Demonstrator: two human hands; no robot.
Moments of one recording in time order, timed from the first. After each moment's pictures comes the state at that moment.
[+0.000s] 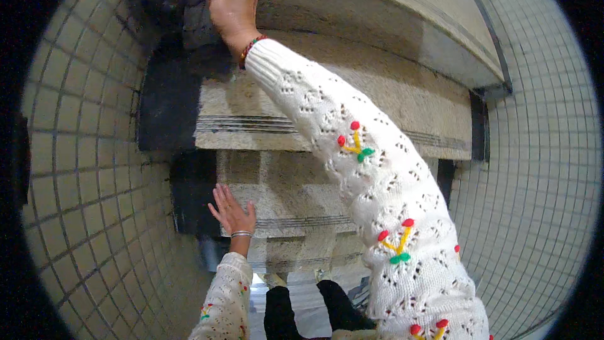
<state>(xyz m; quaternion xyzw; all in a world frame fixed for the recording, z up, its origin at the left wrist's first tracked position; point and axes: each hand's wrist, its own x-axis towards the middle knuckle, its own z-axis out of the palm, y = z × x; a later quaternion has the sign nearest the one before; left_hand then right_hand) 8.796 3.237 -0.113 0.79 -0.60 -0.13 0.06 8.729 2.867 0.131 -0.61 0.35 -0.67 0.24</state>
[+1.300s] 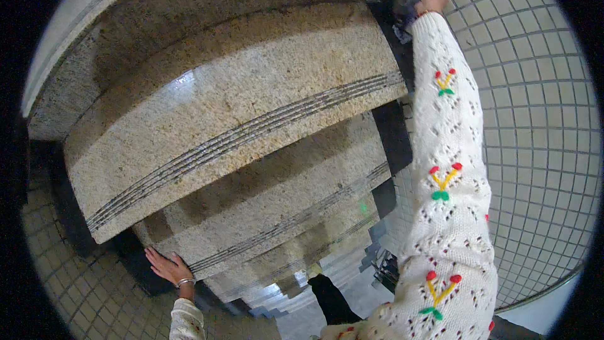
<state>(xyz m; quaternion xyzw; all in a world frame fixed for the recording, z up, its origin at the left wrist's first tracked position) 8.845 3.309 -0.251 0.80 -0.59 0.05 0.04 8.037 2.903 0.013 -0.44 0.80 -0.34 -0.21</state>
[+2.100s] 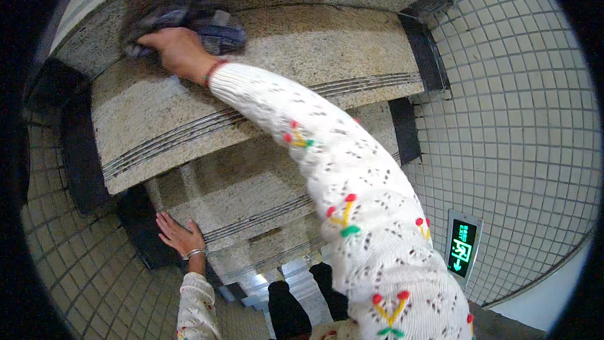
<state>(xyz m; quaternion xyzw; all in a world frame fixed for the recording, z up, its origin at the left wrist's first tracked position) 8.839 3.311 -0.254 0.81 -0.58 0.02 0.04 8.643 2.933 -0.067 -0.83 0.36 -0.40 0.13</state>
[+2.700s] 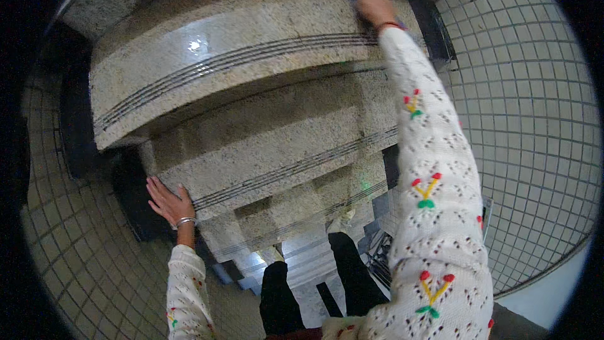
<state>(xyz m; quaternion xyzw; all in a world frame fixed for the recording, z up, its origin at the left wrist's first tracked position) 8.862 3.315 -0.283 0.79 -0.60 0.04 0.10 8.303 2.979 -0.074 -0.68 0.72 -0.07 -0.10</state>
